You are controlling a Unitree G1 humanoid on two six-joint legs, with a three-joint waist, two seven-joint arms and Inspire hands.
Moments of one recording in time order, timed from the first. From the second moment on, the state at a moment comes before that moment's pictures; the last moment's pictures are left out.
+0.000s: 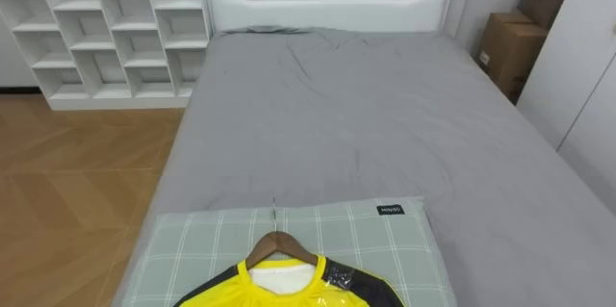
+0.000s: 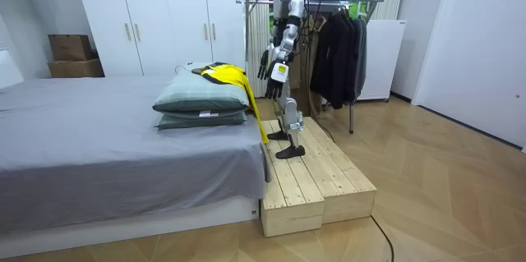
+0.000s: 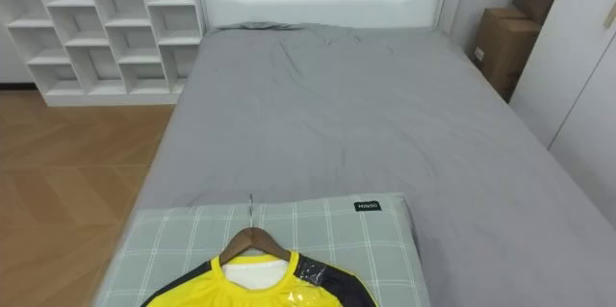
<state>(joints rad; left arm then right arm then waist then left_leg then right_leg) 0.17 0.17 0.07 1.14 -0.15 -0.03 0.04 0.06 -0.19 0.11 1.29 0.39 0.01 0.27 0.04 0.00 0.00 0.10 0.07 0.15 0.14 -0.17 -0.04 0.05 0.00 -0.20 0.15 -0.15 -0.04</state>
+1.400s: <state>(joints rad) 0.21 0.17 0.11 1.14 -0.14 -0.01 0.10 0.06 -0.19 0.08 1.33 0.38 0.02 0.27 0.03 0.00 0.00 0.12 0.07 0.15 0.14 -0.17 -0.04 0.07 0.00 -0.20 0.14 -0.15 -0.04</state>
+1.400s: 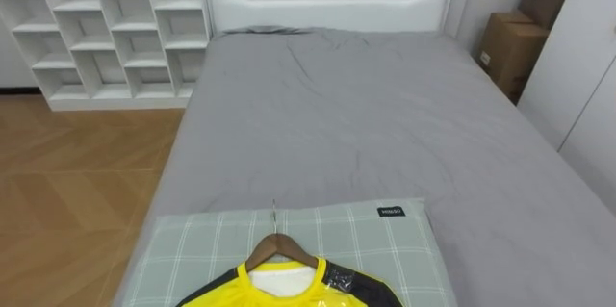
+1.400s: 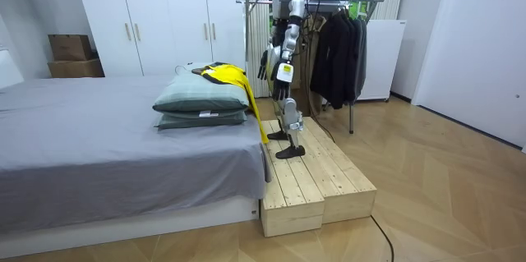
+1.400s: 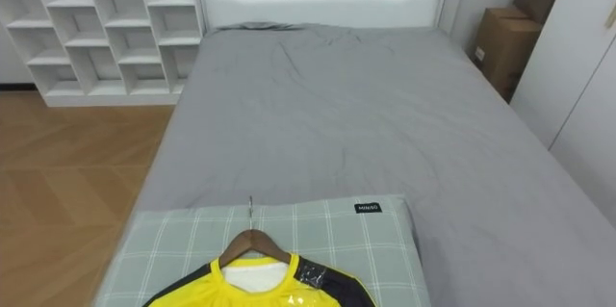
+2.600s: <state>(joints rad) 0.19 0.19 0.14 1.03 0.05 -0.05 0.41 0.05 -0.19 0.12 1.33 0.36 -0.02 0.24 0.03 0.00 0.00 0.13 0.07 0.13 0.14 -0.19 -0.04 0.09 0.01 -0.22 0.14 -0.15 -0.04</state>
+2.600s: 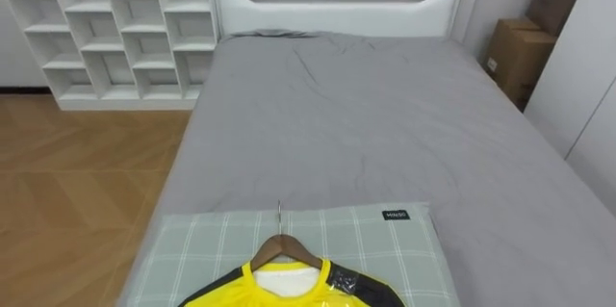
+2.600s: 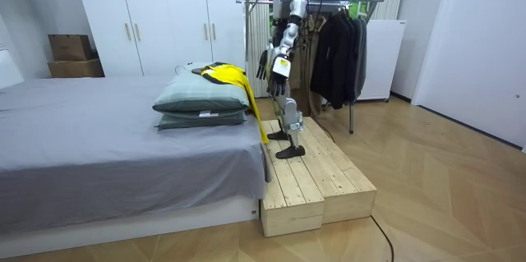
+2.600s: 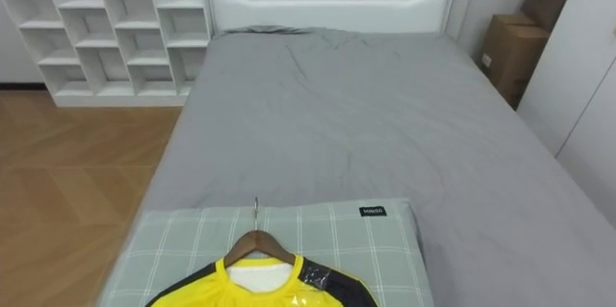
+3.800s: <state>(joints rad) 0.14 0.20 0.02 0.63 0.60 -0.08 0.78 0.01 -0.21 0.13 1.32 0.26 -0.02 0.24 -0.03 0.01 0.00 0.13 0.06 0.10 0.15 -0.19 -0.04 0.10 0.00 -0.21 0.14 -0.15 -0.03</state>
